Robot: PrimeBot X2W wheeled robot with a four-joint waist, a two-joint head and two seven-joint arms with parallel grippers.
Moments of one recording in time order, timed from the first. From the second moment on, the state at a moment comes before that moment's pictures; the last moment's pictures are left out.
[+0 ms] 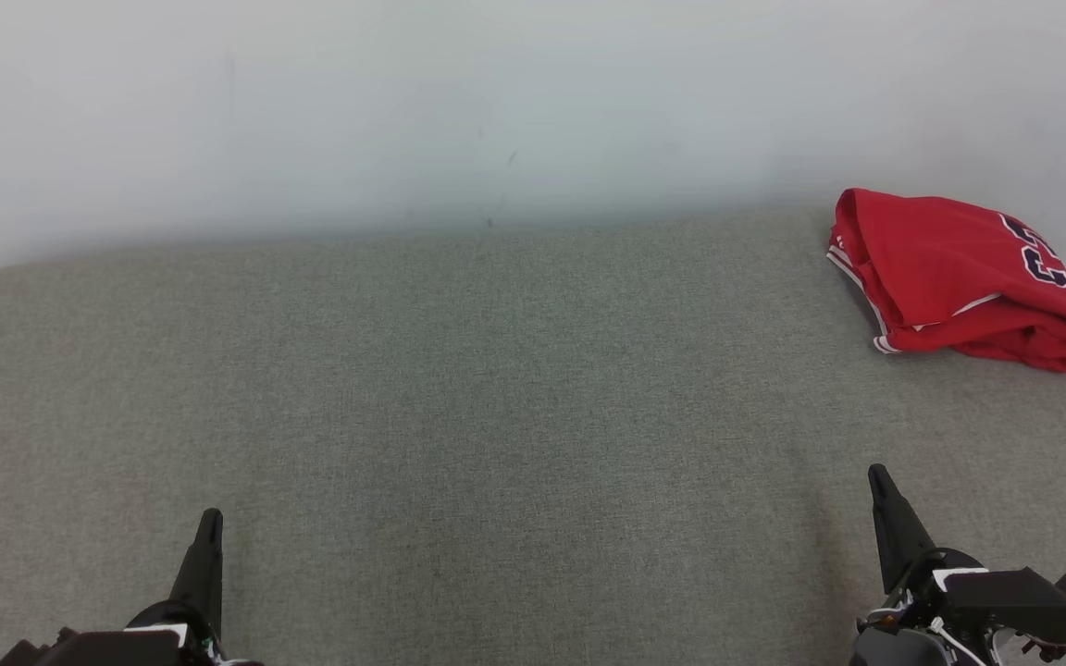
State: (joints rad) left arm -0.10 0.05 0.11 0.25 -1.61 -0.13 0.11; right arm -0.10 -0.06 -0.10 0.24 1.62 0.13 0.10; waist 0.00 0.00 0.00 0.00
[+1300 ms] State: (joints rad) left arm -0.10 0.05 0.11 0.25 -1.61 -0.13 0.11; right arm -0.10 -0.06 -0.11 0.24 1.62 0.13 0.11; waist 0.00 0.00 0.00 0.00
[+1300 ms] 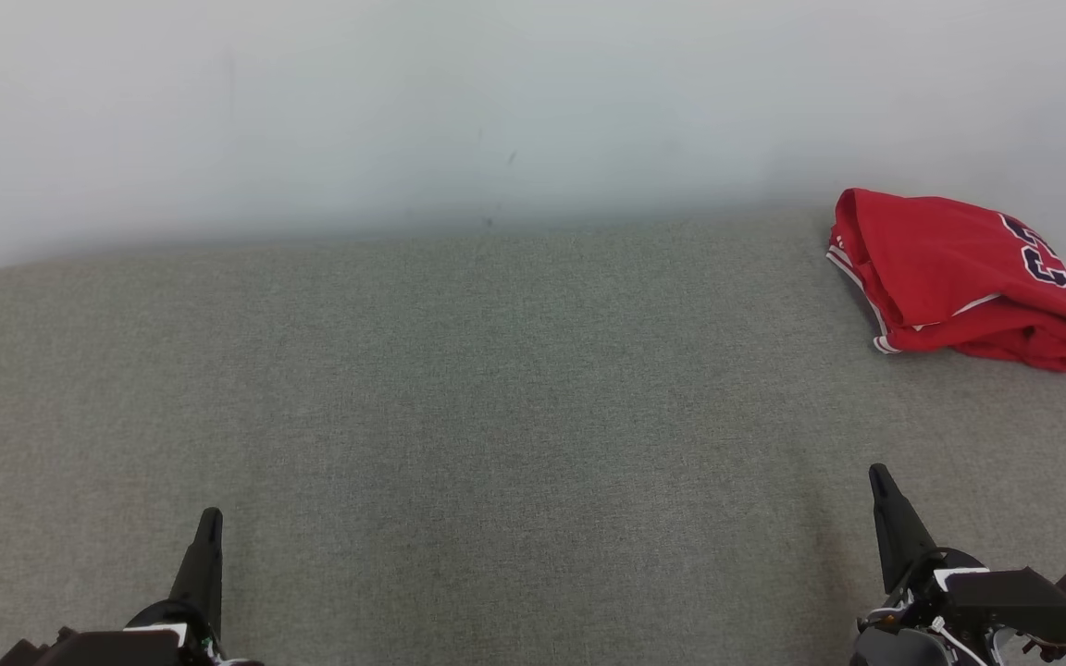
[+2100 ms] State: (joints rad) left arm -0.10 0.05 0.11 0.25 -1.61 -0.13 0.11; right arm -0.10 -0.06 -0.11 0.24 1.62 0.13 0.11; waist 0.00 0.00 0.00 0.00
